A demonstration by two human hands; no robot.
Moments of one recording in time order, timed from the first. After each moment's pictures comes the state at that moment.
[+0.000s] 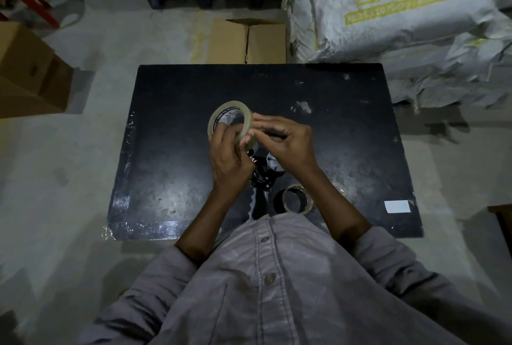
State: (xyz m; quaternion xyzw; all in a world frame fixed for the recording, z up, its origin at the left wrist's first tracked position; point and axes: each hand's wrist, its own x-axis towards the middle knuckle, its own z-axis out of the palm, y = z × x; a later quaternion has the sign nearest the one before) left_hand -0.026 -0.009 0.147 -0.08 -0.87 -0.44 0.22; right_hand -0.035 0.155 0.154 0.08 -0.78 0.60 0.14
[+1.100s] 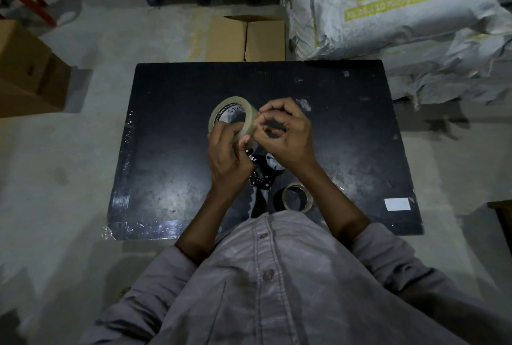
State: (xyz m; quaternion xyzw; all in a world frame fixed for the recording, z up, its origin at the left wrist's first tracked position) left_hand -0.024 -0.009 0.154 -0.10 -0.85 -0.46 0.23; right_hand -0.042 0.148 0.166 0.07 -0.81 0.54 0.22
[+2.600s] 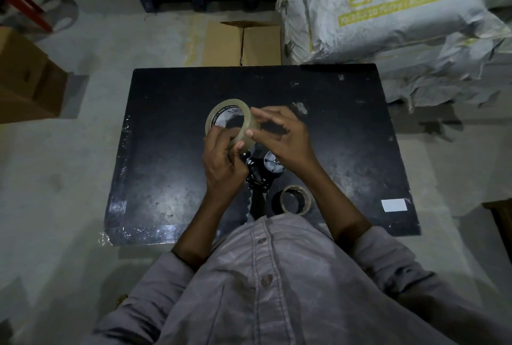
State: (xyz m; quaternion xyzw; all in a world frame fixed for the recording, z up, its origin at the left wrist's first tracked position) left_hand -0.022 -0.015 0.153 -0.11 -0.86 -0.44 0.24; right_hand -0.039 0.159 0.162 0.06 -0.75 0.66 0.09
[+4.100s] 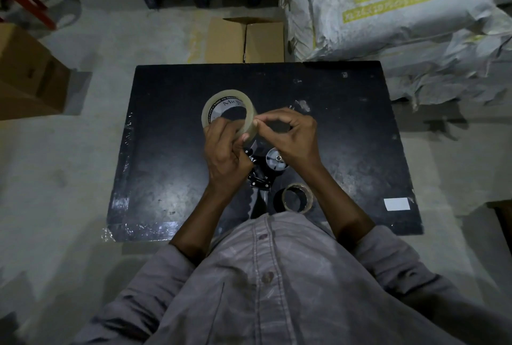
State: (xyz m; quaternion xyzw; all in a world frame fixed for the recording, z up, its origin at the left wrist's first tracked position) left_hand -0.030 -0.012 0.163 -0.14 -0.85 -0.41 0.29; right_hand -0.041 0.158 0.170 0.04 -0.80 0.58 0.18
